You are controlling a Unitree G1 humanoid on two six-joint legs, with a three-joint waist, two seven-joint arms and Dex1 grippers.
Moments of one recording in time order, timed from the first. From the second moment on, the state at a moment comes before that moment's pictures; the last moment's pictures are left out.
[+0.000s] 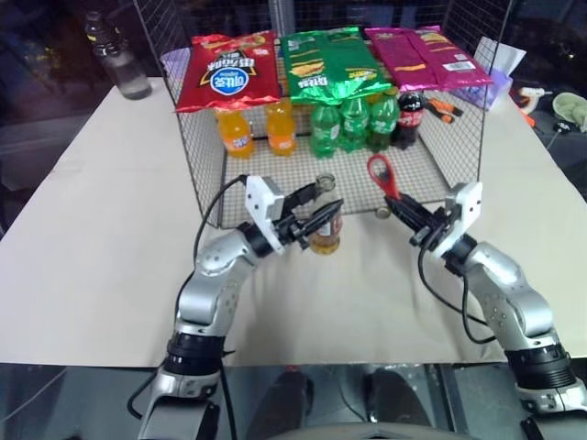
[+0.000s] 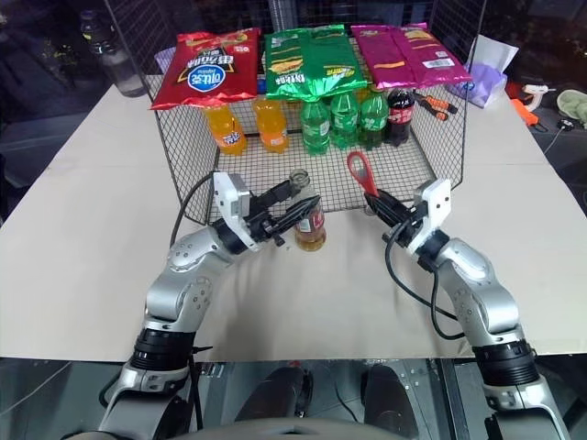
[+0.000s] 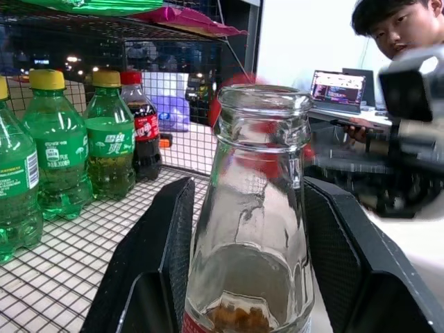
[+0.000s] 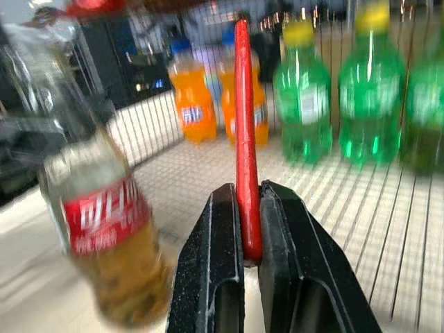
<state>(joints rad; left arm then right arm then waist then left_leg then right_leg) -0.32 0.27 -0.05 -0.14 -0.41 0.20 -0.78 -0.21 -0.44 0.06 -0.16 0.63 0.23 0.55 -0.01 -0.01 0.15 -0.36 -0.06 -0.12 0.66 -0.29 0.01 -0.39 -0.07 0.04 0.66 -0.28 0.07</state>
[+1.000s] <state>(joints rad) -0.02 0.51 0.10 -0.50 -0.55 0.43 -0.73 -0.04 -0.55 -0.03 -0.30 0.69 0.61 0.65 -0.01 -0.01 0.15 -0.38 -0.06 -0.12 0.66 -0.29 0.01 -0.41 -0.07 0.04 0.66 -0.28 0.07</state>
